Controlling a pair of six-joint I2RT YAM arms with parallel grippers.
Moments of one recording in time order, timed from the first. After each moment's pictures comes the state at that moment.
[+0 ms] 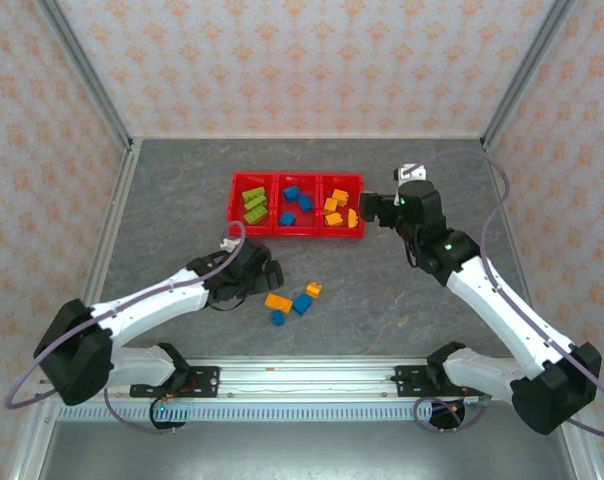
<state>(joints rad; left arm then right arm) -0.69 1.28 0.75 -0.57 -0.18 -0.96 0.49 1.07 0.97 -0.39 0.28 0.27</state>
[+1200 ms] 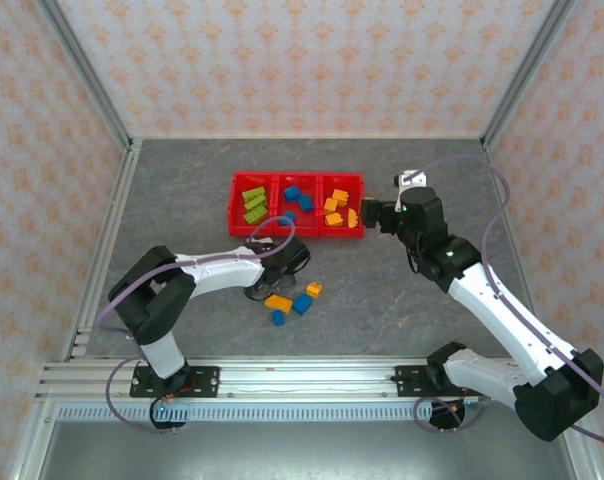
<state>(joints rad) -0.77 1.72 0.97 -0.63 -0.32 -1.11 0.49 1.04 0.93 -0.37 0.28 0.26</state>
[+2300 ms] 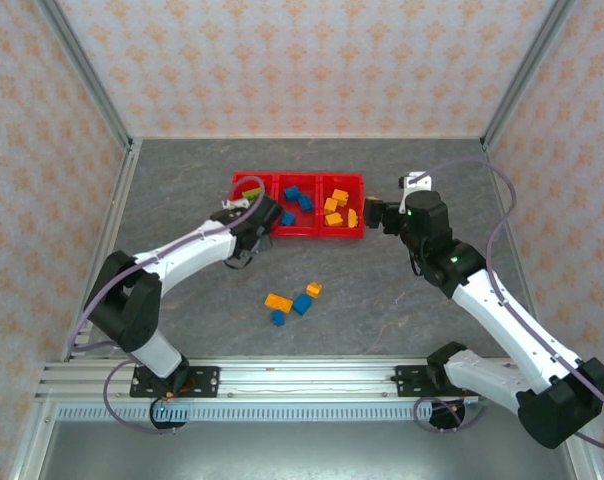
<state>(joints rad) -0.52 1.61 1.15 -0.74 -0.39 -0.88 0.49 1.00 0.91 -0.35 0.30 0.26</state>
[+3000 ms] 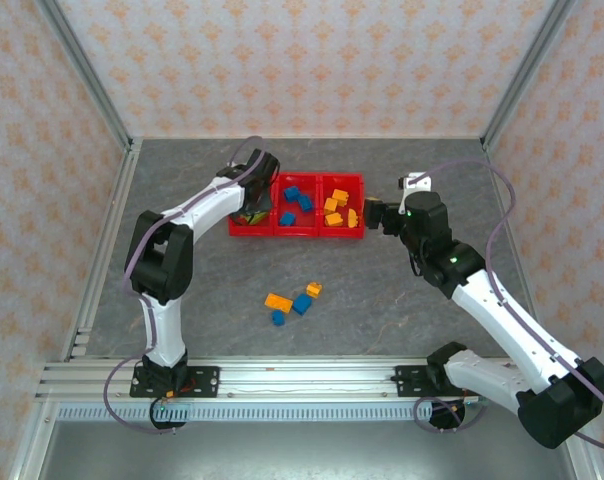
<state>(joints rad) -0.36 1.97 1.56 -0.76 -0.31 -0.70 0.49 1.00 0.90 -0.35 0.29 0.26</state>
